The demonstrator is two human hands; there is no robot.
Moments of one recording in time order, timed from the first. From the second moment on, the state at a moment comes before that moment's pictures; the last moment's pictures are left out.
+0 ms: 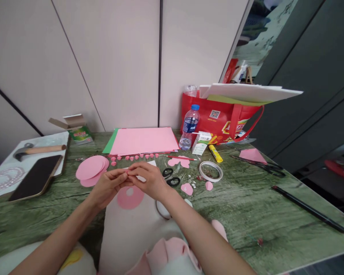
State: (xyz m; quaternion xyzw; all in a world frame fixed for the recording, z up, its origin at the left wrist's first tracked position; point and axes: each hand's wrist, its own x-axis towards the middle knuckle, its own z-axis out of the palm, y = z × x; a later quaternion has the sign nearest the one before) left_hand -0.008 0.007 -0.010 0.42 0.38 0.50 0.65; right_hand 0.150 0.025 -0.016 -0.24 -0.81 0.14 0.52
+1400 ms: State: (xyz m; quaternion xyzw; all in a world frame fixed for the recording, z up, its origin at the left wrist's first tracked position) left_hand 0.000 0.003 -0.003 0.49 0.46 0.49 0.55; right_hand 0.151 0.025 -0.027 -0.28 -0.84 0.12 0.45
